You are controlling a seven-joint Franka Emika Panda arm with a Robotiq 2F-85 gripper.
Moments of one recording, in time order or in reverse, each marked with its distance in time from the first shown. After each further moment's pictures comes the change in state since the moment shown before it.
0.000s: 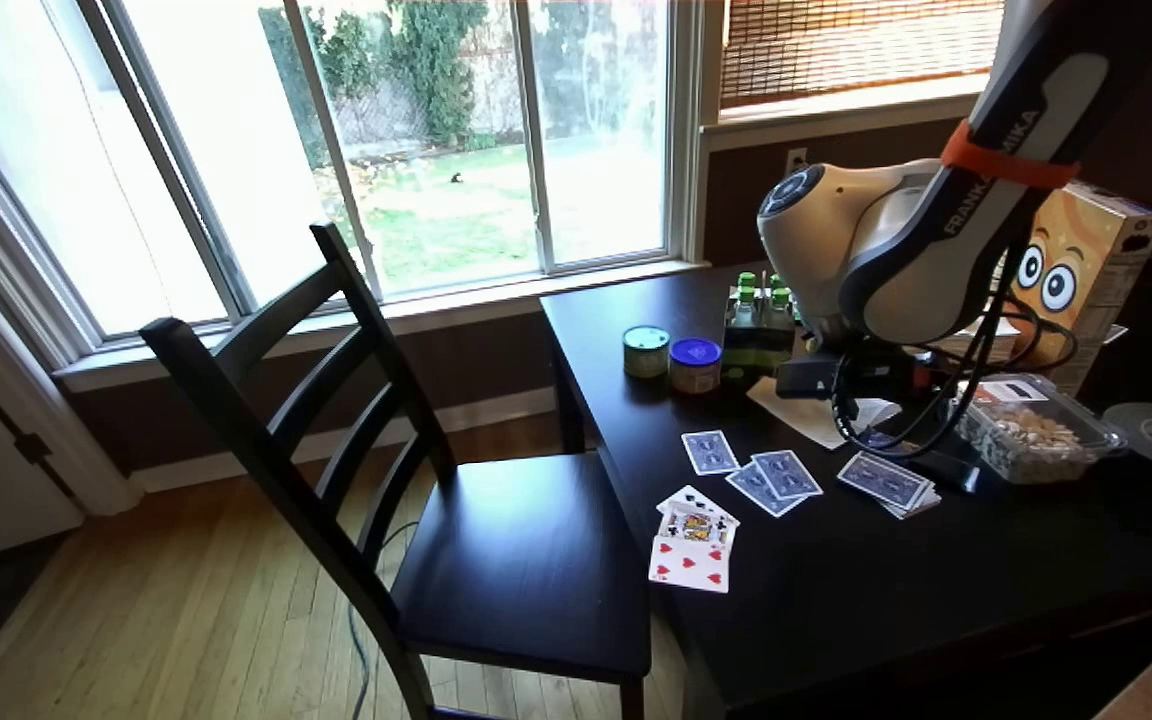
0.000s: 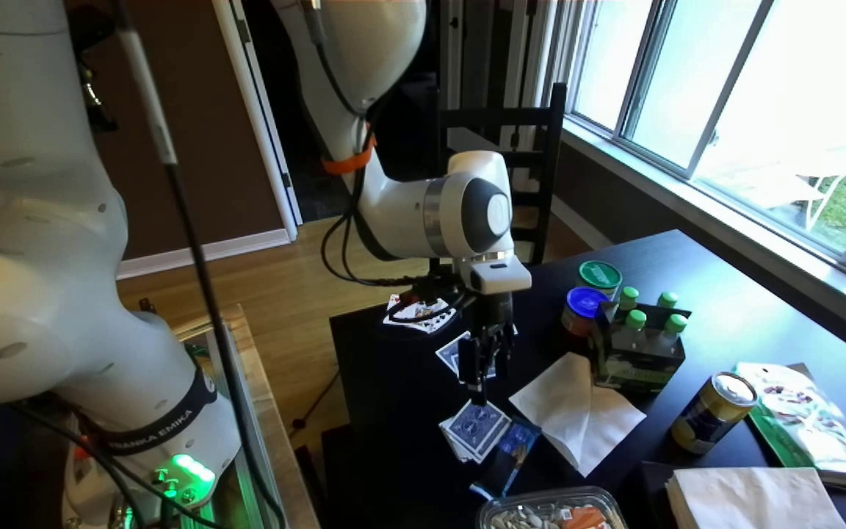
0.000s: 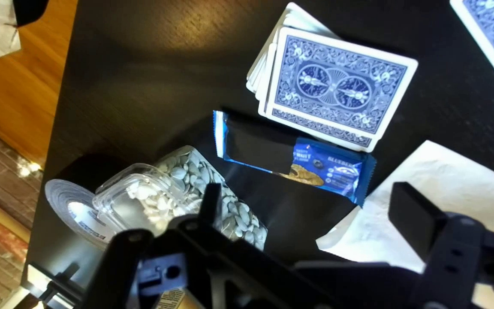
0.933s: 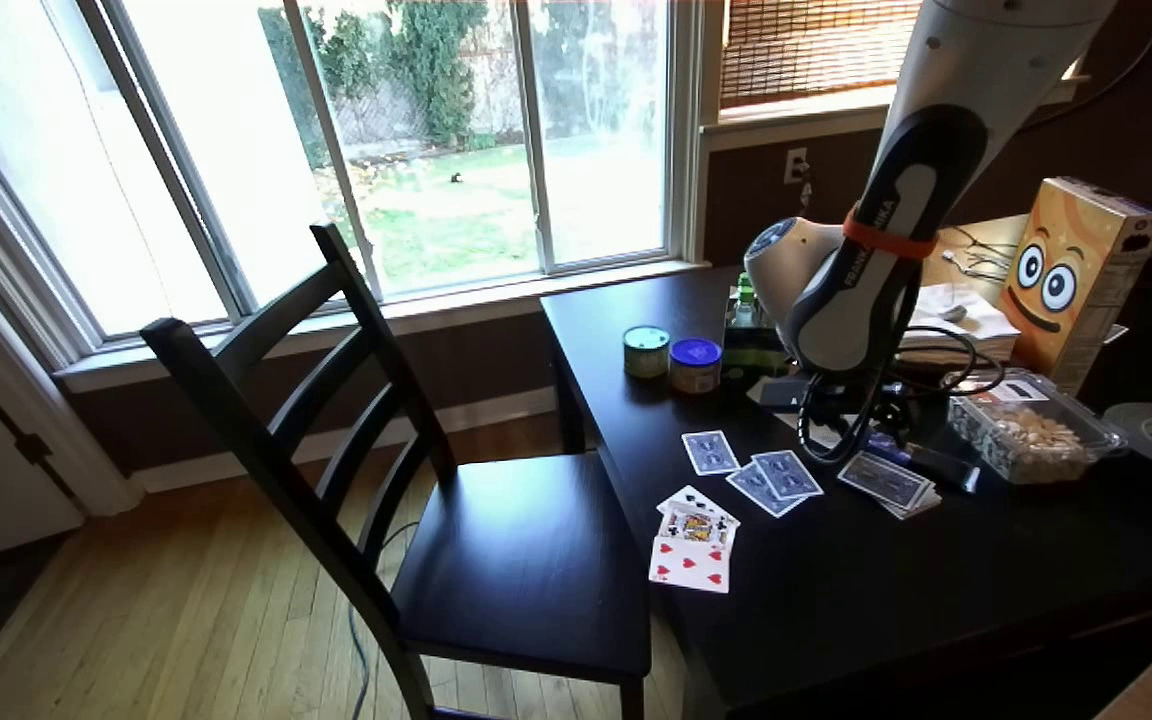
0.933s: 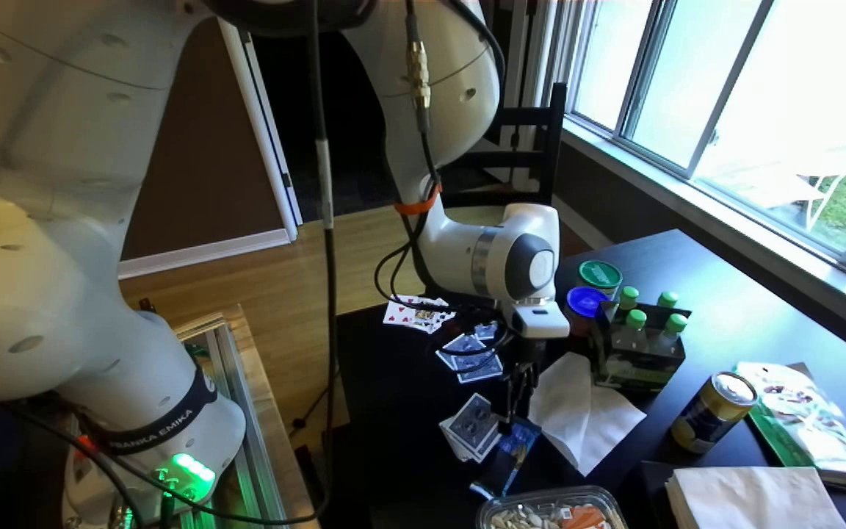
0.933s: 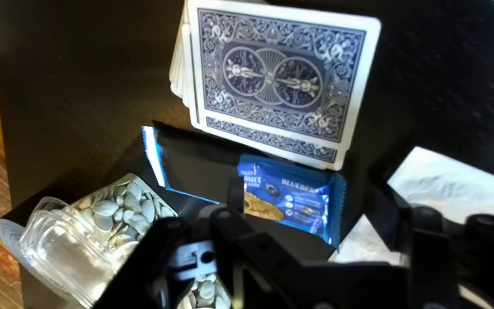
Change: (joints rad) arm 0.066 0.305 -0.116 0.258 0.204 0.018 -0.103
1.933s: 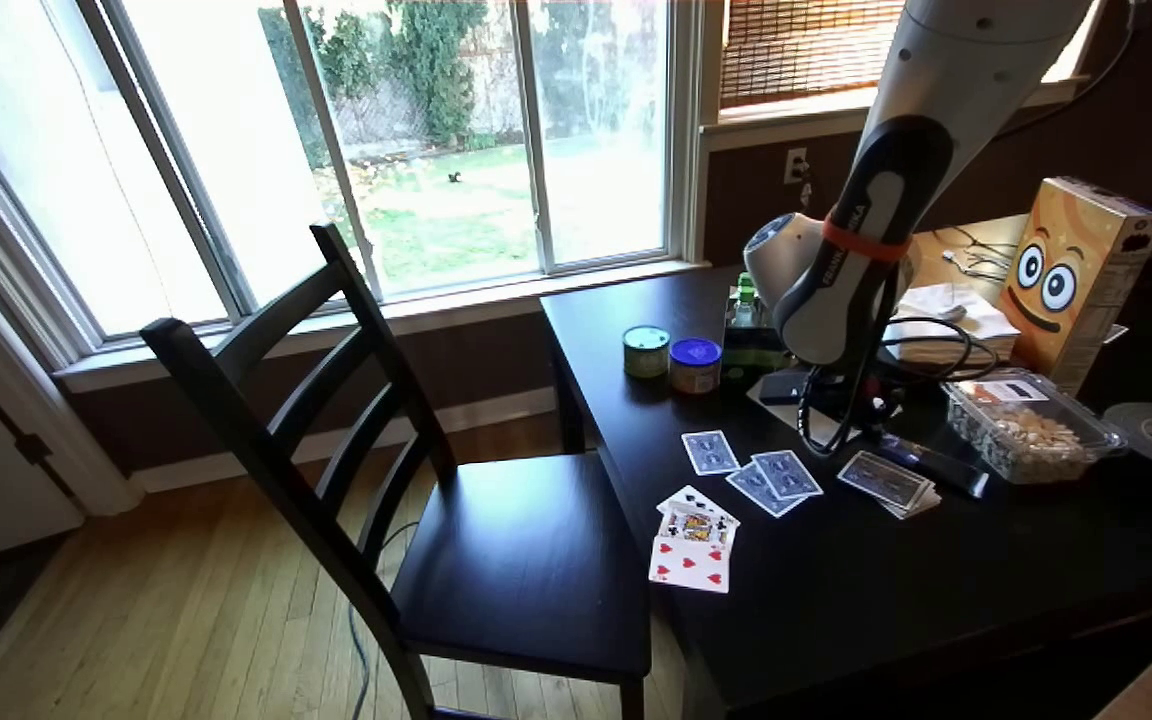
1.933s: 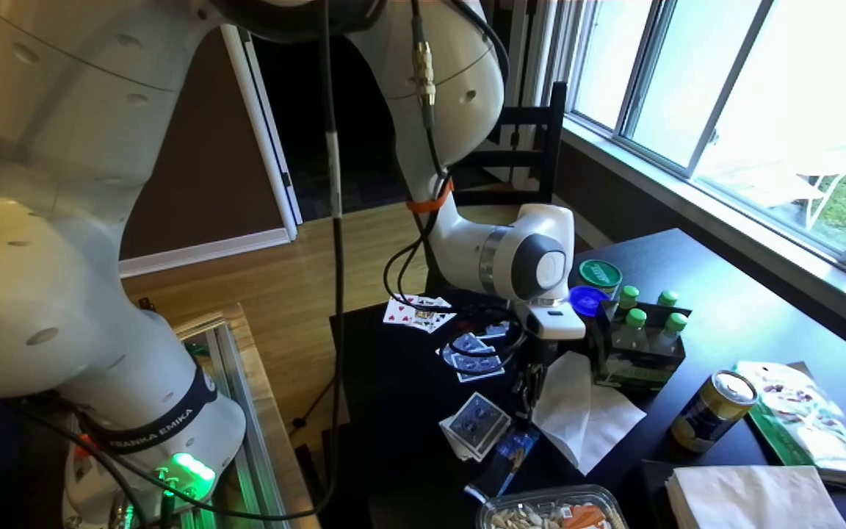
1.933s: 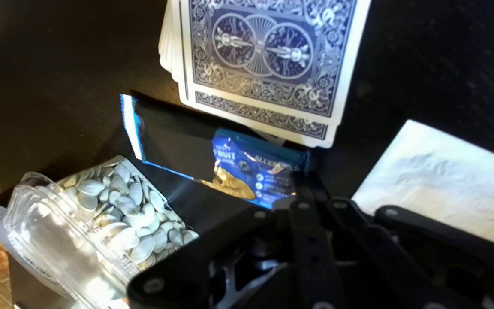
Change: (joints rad) arm 0.071 0.034 -0.081 0.048 0.110 0.000 -0.125
